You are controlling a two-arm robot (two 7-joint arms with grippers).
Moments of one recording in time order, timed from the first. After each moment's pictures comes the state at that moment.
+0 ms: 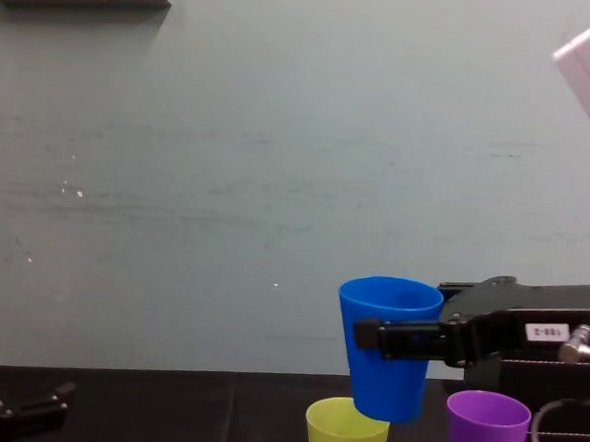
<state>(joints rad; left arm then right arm) -0.20 0.60 0.45 -1.41 -0.25 -0.12 0.03 0.41 0.55 -0.51 -1.60 0.41 0.24 0.50</state>
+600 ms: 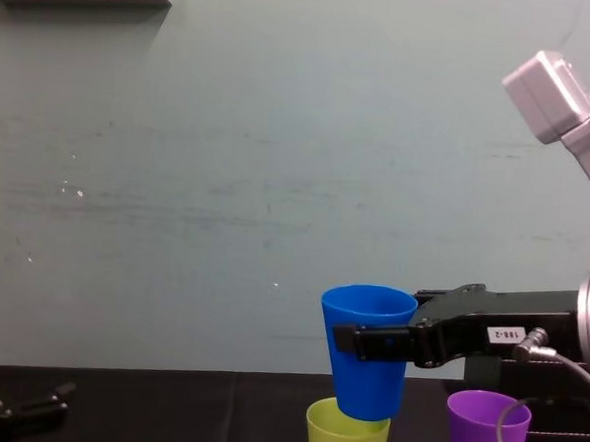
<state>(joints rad) -0.20 0.60 0.45 -1.41 -0.25 -0.12 0.03 0.47 0.47 -0.53 -1.49 0.37 0.25 0.50</state>
